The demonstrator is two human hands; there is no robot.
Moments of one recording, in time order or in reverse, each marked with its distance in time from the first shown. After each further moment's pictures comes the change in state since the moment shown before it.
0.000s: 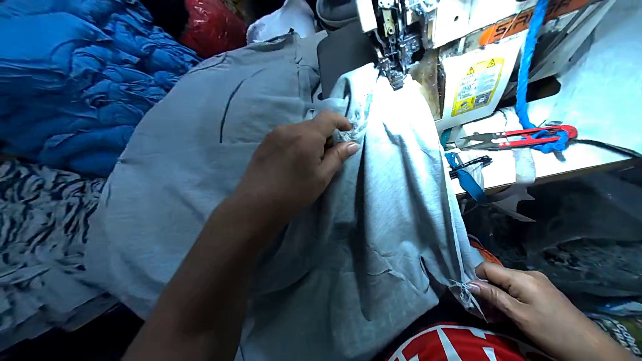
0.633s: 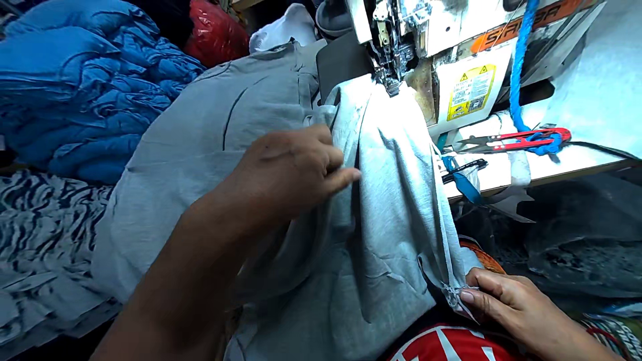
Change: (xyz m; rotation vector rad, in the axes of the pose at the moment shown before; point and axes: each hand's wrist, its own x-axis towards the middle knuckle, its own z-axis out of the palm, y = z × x) left_hand 0.004 -0.008 -0.013 0.207 -0.172 0.232; right_hand 0.000 0.007 0.007 0.066 -0.027 -0.117
